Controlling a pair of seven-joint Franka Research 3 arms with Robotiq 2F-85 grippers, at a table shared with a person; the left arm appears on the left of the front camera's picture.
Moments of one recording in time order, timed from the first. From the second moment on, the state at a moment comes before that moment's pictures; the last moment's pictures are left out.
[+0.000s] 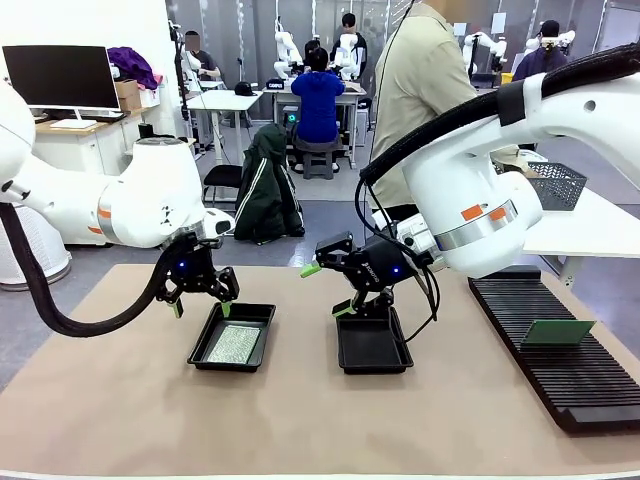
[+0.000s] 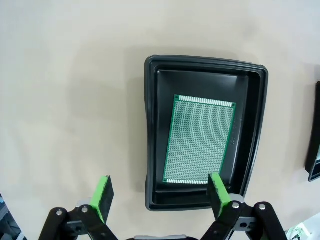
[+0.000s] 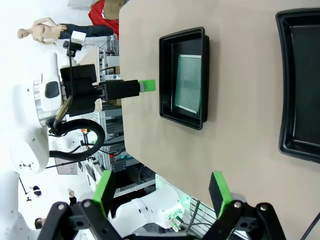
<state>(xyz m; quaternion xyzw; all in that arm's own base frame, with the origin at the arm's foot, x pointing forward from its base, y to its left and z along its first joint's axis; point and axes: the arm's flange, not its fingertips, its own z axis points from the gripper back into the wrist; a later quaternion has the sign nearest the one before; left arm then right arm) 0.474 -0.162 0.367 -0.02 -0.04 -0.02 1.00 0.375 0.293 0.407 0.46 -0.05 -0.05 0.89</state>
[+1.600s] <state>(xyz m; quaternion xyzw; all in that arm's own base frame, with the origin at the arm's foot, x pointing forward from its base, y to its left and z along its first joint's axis) 0.481 -0.154 0.330 -0.02 -0.01 0.00 1.00 0.375 0.293 0.407 0.46 -0.05 -0.05 0.89</state>
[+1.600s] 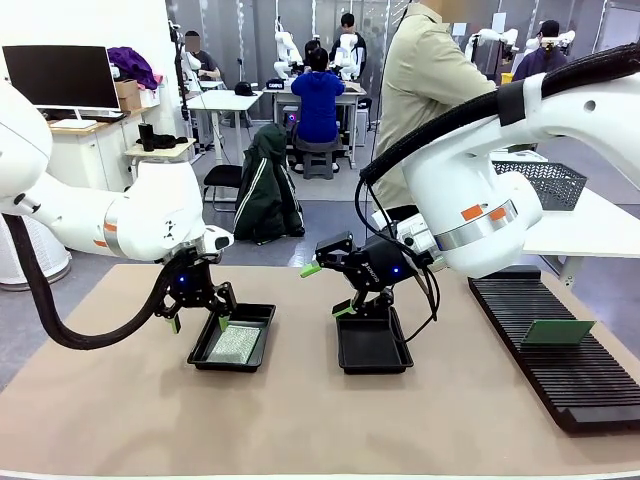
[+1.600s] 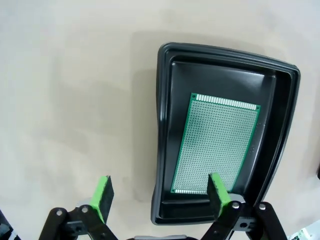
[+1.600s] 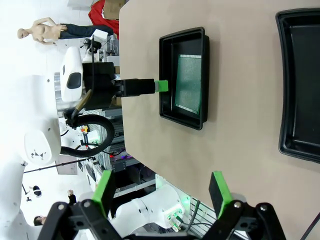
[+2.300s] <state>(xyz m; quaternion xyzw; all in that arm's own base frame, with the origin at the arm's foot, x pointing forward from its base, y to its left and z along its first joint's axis) 0.491 -0.155 0.322 -0.02 -0.02 0.00 1.00 0.375 0.293 0.407 0.46 -0.05 -0.05 0.89</state>
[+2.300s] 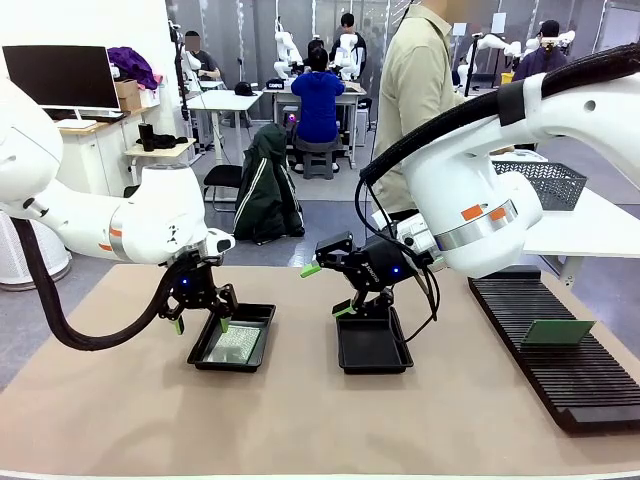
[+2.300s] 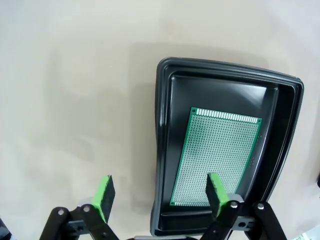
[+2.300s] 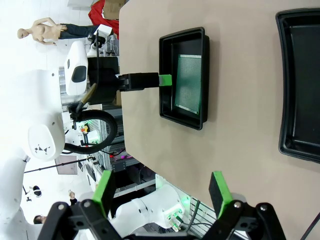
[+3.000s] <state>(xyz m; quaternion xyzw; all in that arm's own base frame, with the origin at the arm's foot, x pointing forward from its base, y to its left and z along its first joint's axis) 0.495 -0.158 0.317 -0.02 -0.02 -0.01 1.00 0.375 0.293 0.407 0.46 -0.05 -0.05 0.89</state>
